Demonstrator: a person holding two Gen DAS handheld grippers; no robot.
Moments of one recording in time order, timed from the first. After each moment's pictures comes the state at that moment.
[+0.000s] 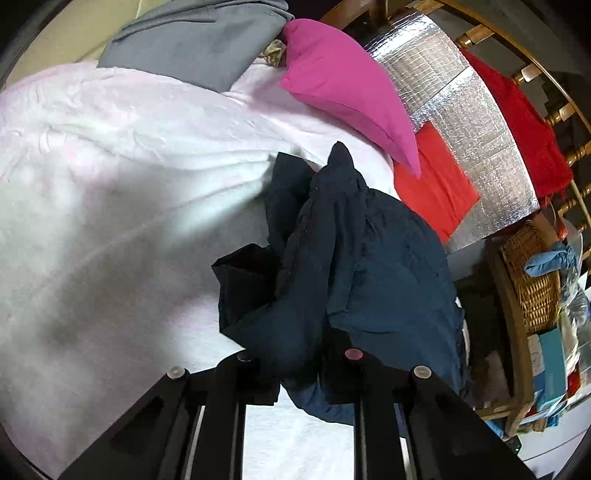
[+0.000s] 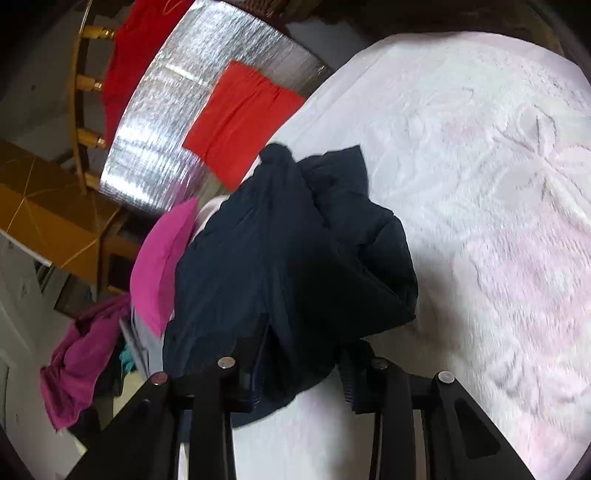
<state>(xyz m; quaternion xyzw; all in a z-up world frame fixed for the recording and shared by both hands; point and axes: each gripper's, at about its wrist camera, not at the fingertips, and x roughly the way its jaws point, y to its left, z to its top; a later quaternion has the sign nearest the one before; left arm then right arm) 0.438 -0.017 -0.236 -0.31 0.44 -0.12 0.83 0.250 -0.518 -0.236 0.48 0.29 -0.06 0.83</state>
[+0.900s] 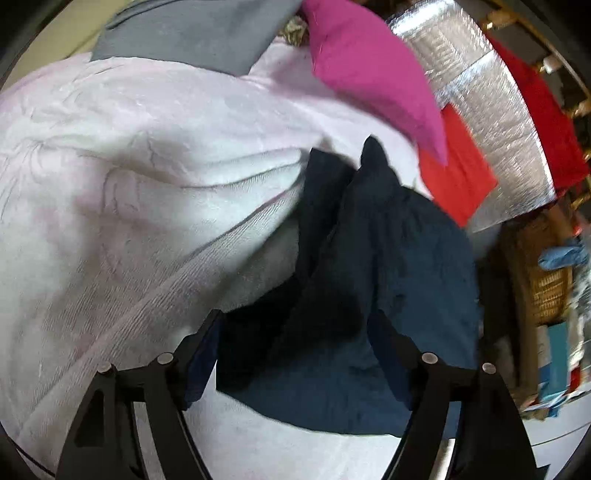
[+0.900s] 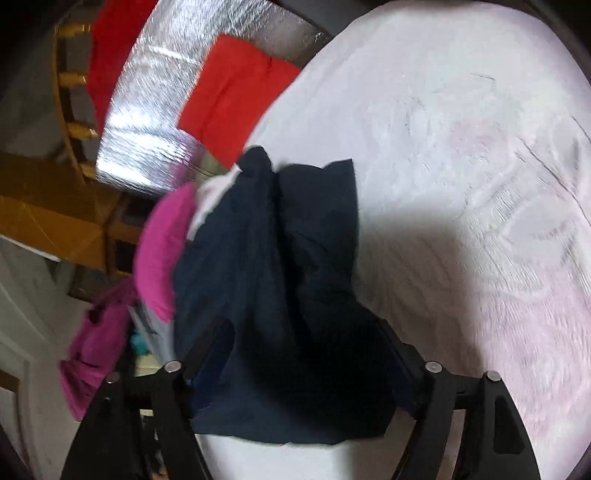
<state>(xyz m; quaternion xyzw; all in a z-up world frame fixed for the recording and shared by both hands) 0.478 0.008 -0.249 -0.28 0.51 -0.13 0.81 0.285 -0.574 -0.250 0.49 0.34 -0.02 0.80</state>
